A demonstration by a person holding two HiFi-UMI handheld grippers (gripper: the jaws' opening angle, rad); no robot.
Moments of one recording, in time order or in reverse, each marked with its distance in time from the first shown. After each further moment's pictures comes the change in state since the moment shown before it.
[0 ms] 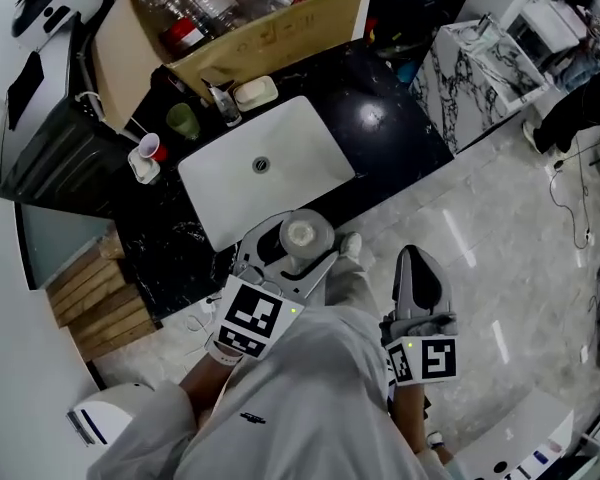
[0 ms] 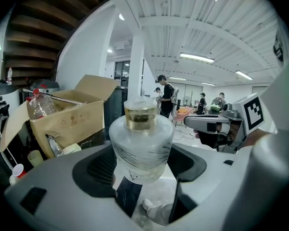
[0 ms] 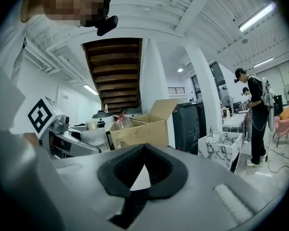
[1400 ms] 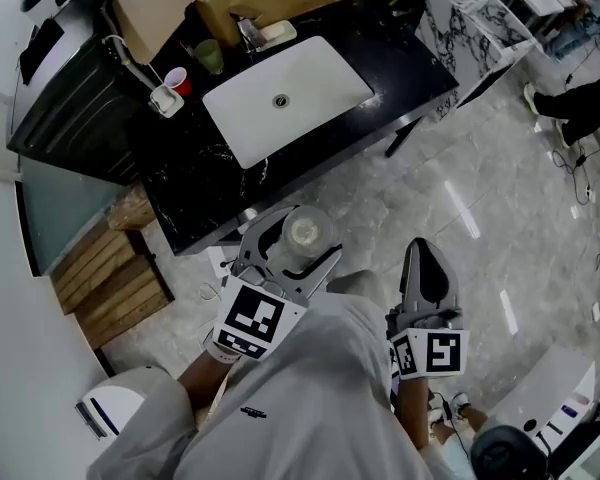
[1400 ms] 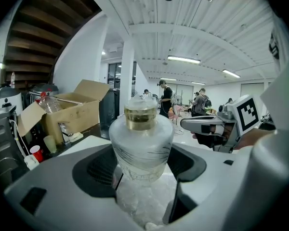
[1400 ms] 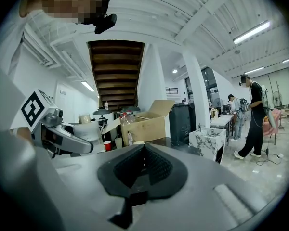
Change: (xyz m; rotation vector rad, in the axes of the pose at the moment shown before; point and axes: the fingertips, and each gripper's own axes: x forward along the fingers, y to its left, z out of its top) left arm -0.186 -0.088 -0.096 0.051 -0.014 -0.065; right arm -0.179 0.131 -0.046 -0.007 0.018 -0.108
